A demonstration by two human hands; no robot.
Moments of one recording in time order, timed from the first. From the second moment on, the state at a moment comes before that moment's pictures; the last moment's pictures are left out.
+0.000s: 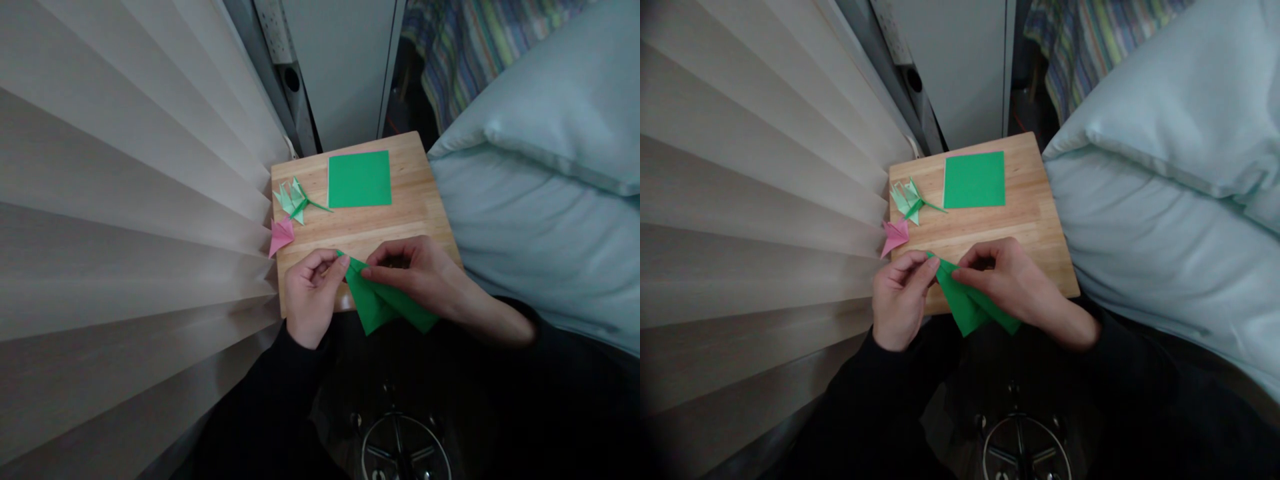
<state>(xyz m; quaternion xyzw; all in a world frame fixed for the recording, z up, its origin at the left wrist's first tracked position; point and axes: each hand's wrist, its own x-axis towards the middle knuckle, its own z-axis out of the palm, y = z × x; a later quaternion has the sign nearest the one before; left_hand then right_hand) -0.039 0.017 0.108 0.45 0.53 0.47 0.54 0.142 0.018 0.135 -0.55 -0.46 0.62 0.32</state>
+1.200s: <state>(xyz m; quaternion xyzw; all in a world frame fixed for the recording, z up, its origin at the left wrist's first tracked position) -0.049 0.038 0.108 0.58 0.44 0.33 0.60 0.170 0.035 0.112 -0.48 -0.57 0.64 0.17</state>
